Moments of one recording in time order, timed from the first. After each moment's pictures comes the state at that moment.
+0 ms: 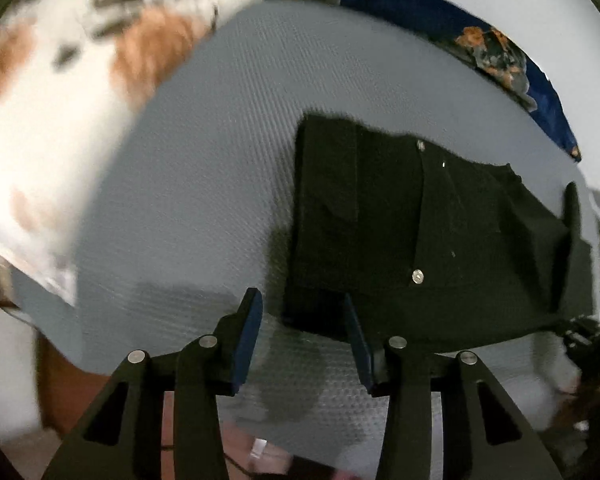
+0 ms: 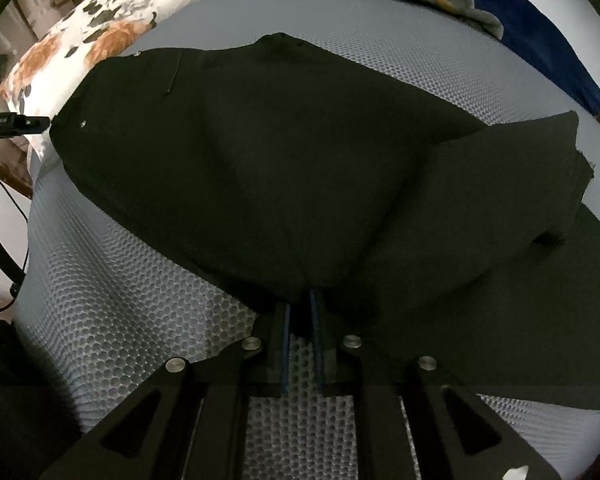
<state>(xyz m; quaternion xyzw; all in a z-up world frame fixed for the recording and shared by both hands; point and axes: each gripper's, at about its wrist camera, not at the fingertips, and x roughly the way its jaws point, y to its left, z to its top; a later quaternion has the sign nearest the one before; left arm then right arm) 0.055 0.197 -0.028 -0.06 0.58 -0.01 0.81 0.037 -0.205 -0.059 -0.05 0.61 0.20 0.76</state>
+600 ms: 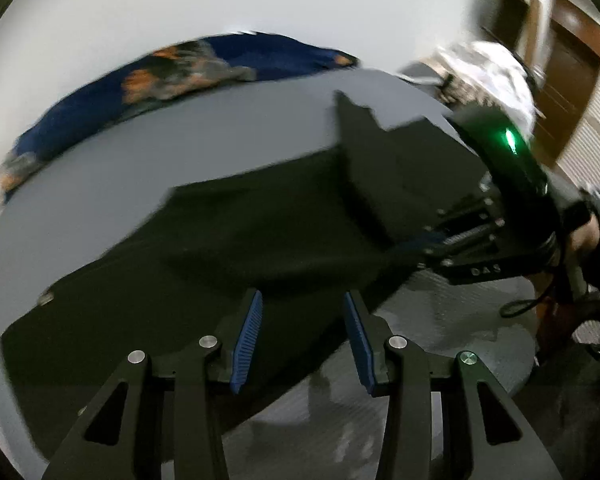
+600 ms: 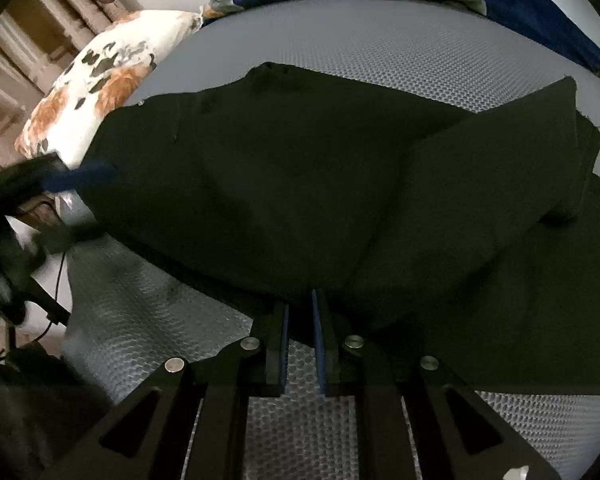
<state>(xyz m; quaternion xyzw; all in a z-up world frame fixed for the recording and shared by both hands) 0.020 -0.070 -0.022 0.13 0.45 -0.37 0.81 0.055 -0.230 -0.054 0.05 0.61 0.22 0.76</state>
